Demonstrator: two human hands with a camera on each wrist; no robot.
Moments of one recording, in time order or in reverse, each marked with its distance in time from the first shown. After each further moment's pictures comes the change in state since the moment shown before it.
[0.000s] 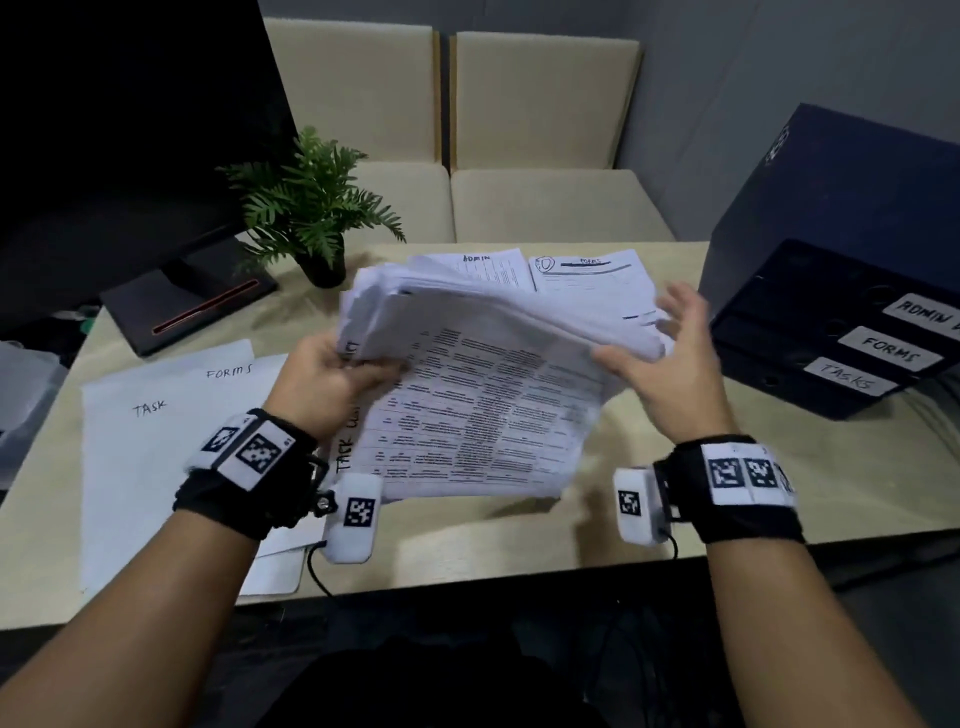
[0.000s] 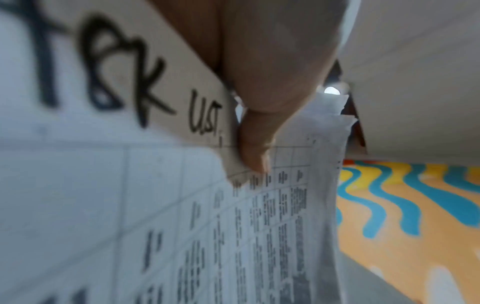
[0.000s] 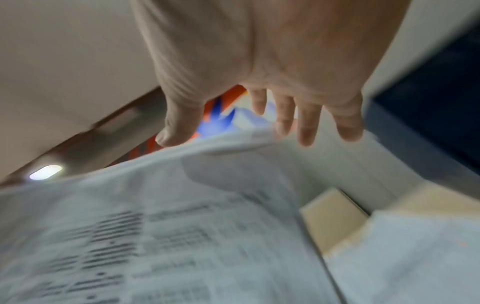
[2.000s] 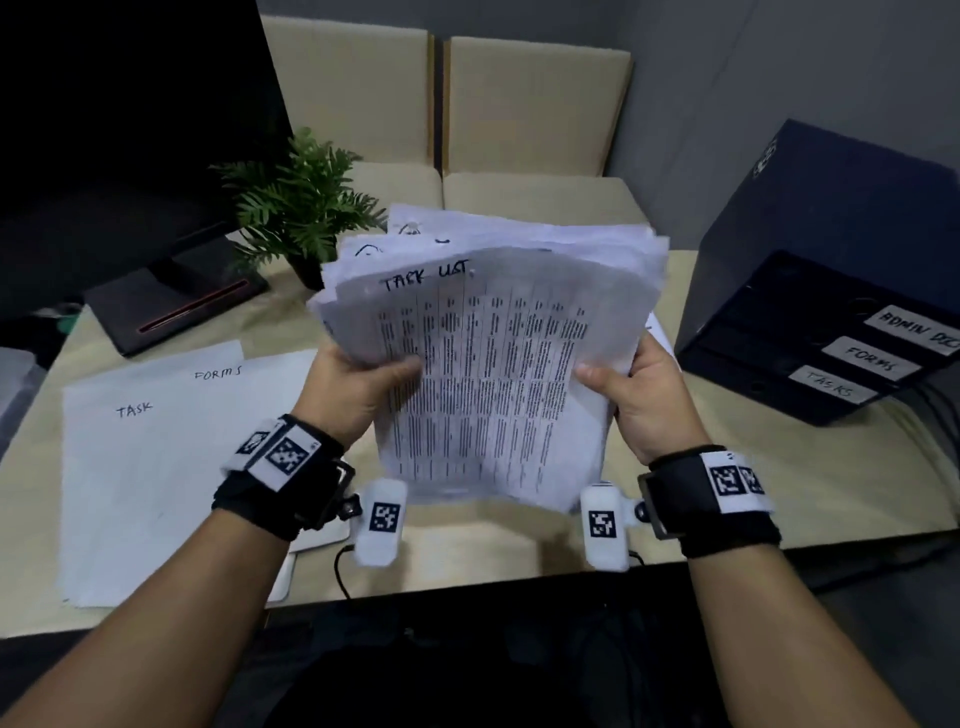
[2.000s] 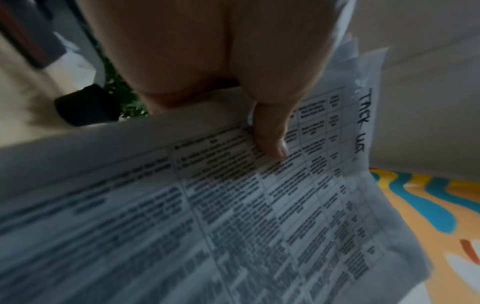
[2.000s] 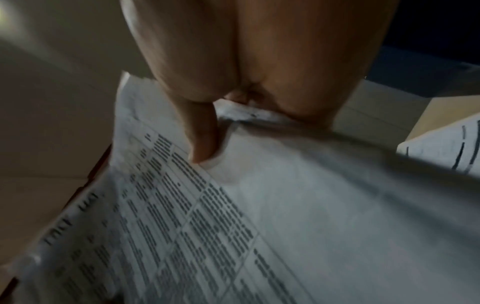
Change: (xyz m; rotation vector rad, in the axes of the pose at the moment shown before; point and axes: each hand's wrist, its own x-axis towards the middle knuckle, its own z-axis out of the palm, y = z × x) left_hand 0.009 -0.015 0.020 -0.269 0.049 0.078; right_hand -0.009 -0.002 0.020 0.570 -0.268 0.038
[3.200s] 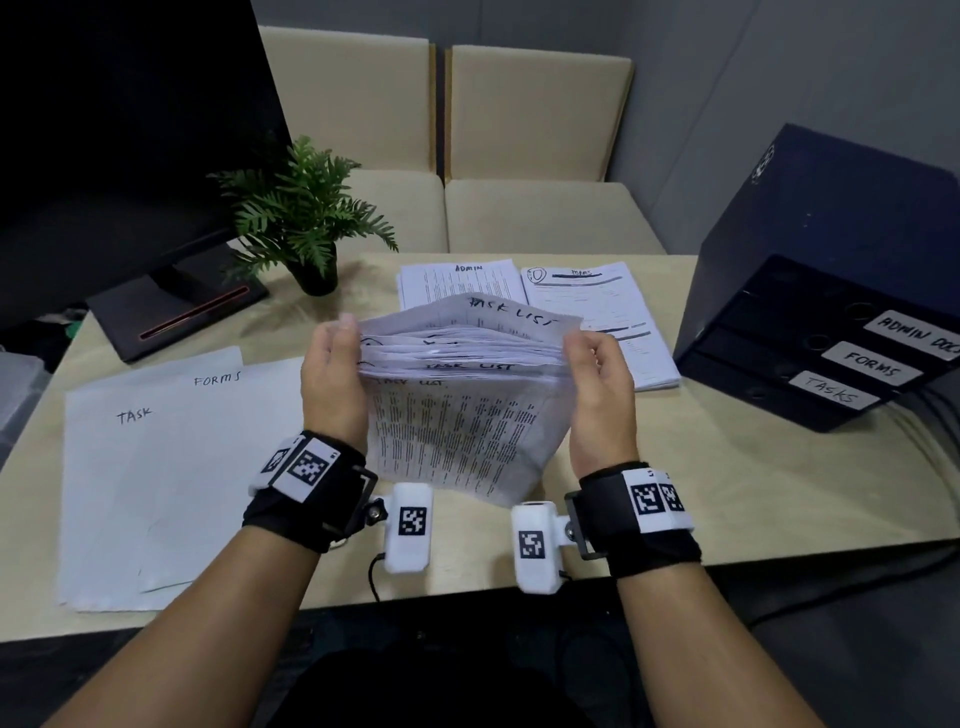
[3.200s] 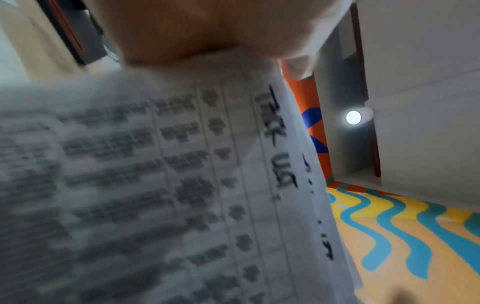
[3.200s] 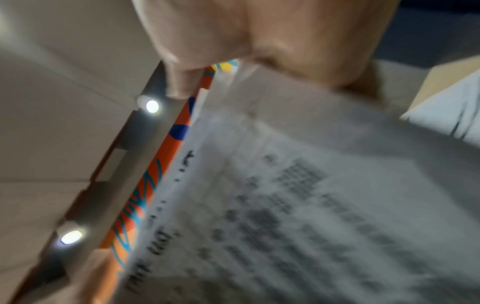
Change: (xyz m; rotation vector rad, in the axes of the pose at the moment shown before) left_hand 0.004 -0.008 0.018 -0.096 0.398 0.114; right_hand -0.006 0.011 0.044 -0.003 0.307 -0.057
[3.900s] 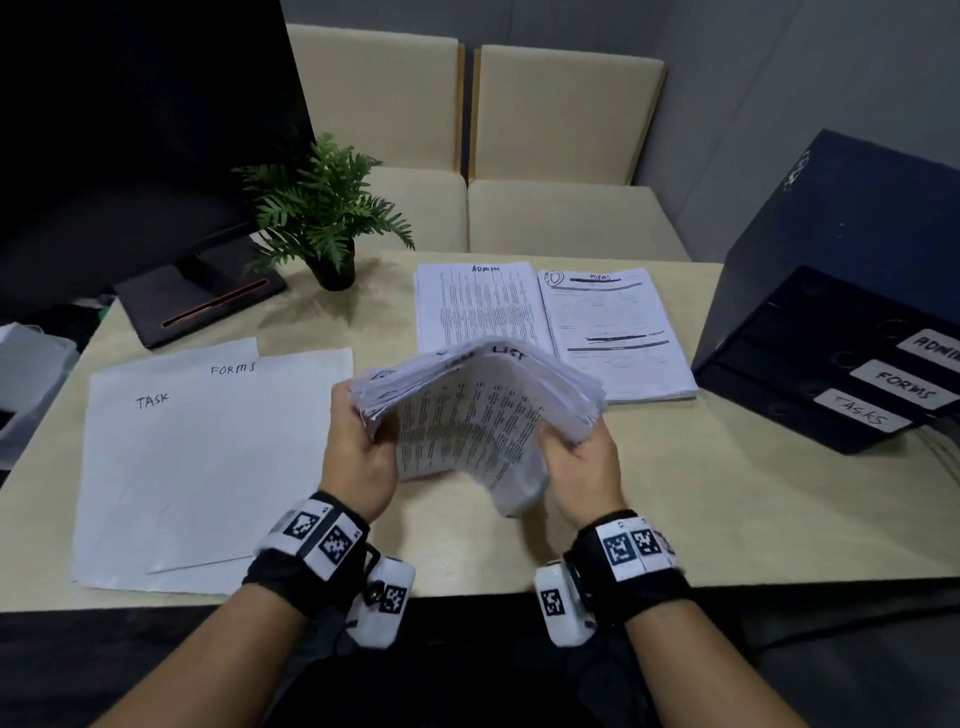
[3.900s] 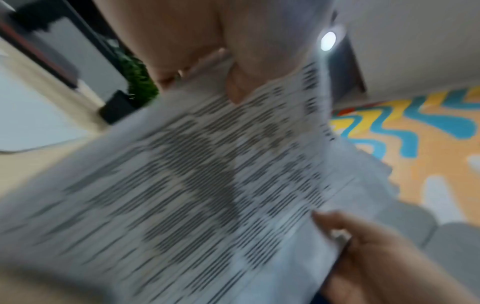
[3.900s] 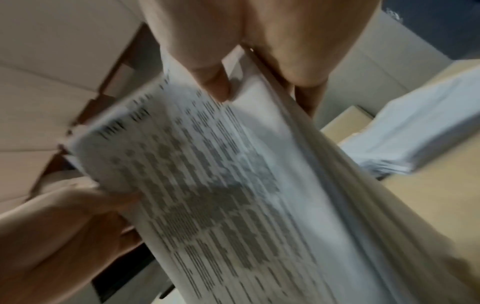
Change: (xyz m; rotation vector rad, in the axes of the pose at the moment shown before) left_hand -0.047 -0.029 -0.023 0.464 -0.201 0.236; right_hand -0.020 0.051 -0.019 -0.274 -0.150 0.028
